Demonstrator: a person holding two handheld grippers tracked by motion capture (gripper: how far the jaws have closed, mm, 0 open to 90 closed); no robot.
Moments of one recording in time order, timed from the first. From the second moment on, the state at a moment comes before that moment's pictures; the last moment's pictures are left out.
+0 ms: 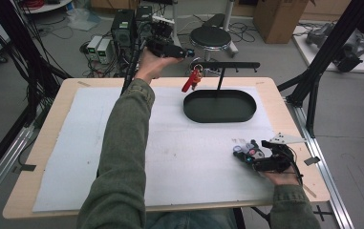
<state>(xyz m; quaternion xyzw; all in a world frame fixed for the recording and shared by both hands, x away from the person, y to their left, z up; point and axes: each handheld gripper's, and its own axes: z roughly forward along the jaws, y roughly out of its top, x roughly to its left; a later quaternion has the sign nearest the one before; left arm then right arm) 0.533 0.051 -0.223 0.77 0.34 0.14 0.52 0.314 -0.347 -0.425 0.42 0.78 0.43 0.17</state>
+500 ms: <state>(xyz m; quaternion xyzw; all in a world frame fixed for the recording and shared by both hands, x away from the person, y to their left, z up) 0.510 0.081 -0.251 0.77 0.36 0.12 0.51 0.313 -0.347 -0.425 0.42 0.78 0.43 0.17</state>
